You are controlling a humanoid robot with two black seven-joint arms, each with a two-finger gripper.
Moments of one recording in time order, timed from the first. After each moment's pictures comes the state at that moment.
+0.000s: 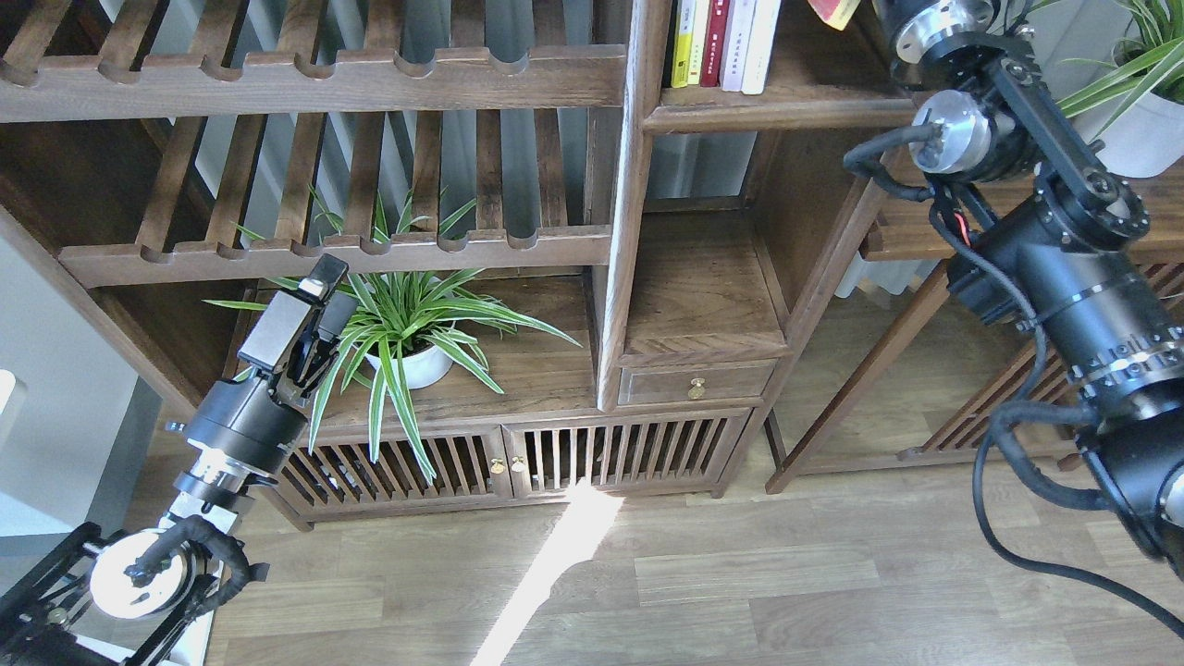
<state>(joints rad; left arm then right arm) -0.08 0.27 -1.10 -1.40 -0.19 -0.49 -0.02 1.00 -0.25 1.06 0.83 -0.54 -0.13 0.20</state>
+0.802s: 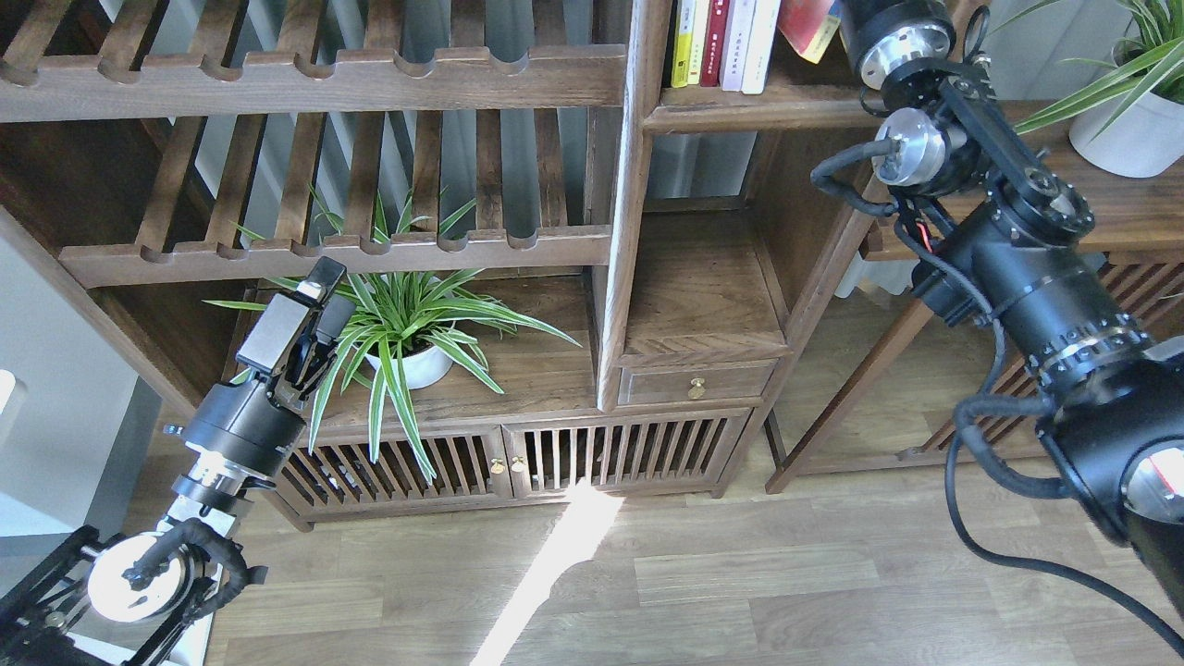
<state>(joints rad) -0.07 0.27 -1.10 -1.40 -0.19 -0.49 -0.02 1.07 -0.19 1.01 0.64 -0.54 -0.12 0.23</state>
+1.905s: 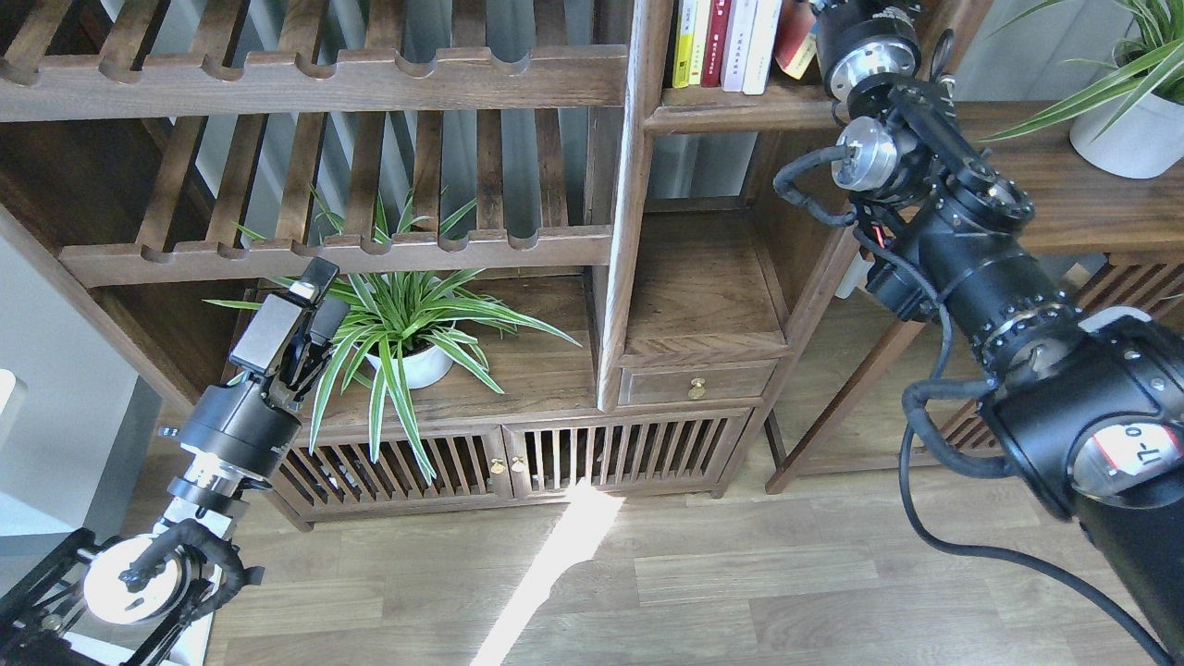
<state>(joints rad) -0.07 0.27 -1.12 -1.40 -0.20 -0.49 -0.02 1.13 -0.07 1.01 0.38 -0.53 -0.12 0.33</state>
